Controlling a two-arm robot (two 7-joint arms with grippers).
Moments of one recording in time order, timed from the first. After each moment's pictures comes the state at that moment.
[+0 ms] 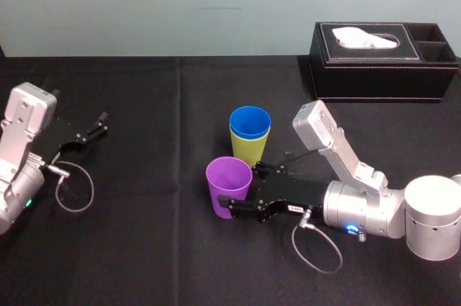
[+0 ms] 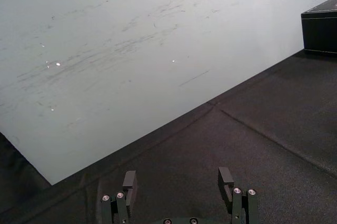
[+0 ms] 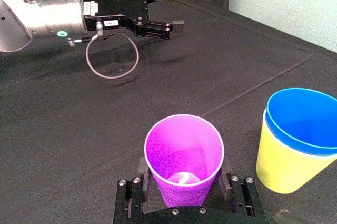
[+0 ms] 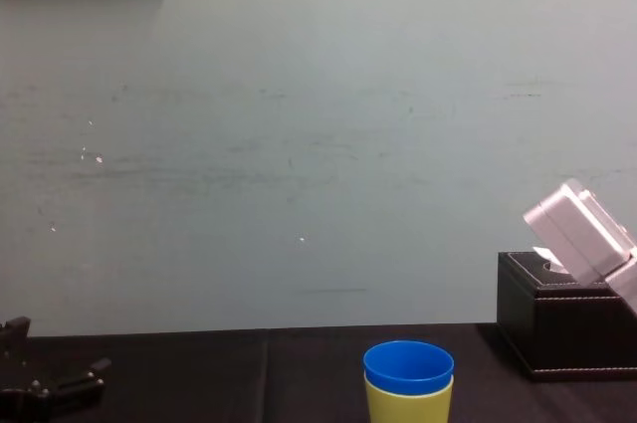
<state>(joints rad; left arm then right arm) -0.20 0.60 0.45 -1.41 -0.25 -0.12 0.03 0.30 0.53 -0.60 -1.52 0.40 0.20 0.59</state>
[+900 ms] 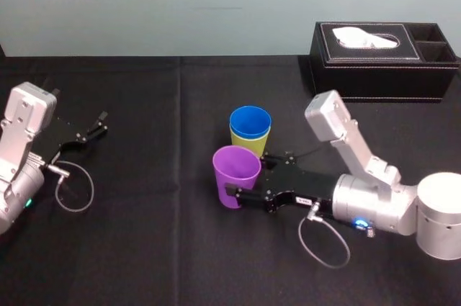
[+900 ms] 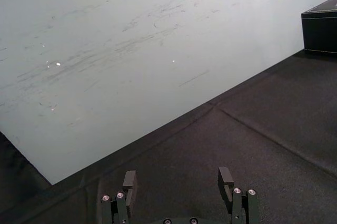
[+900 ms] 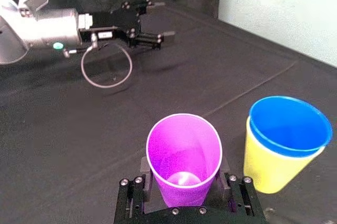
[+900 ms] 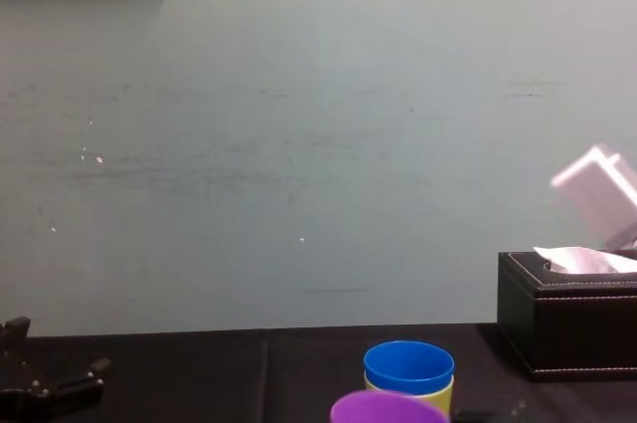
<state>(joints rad) -0.20 0.60 0.45 -1.41 -0.25 -0.12 0.03 0.27 0.55 -0.56 -1.58 0.42 0.22 0.55</state>
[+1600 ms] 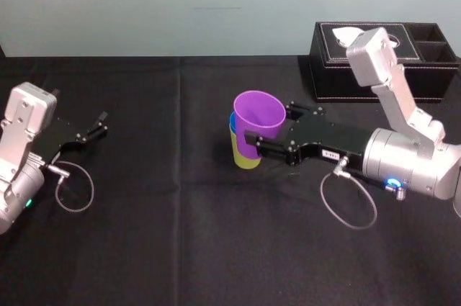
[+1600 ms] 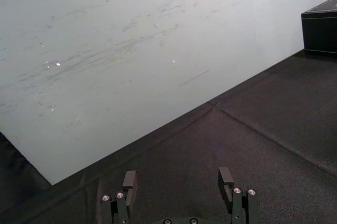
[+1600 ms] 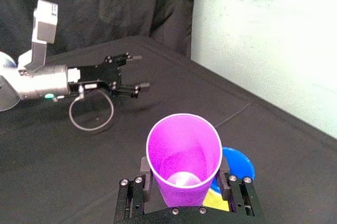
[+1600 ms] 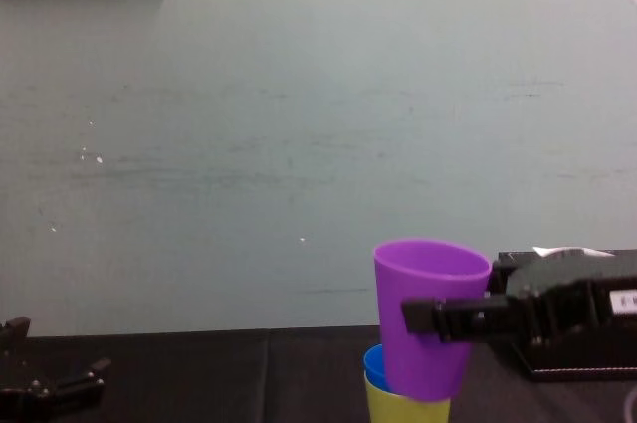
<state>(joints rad) -0.20 0.60 0.45 -1.41 -0.25 -0.12 0.03 0.27 0.63 -0.46 -1.78 0.50 0.32 0.47</state>
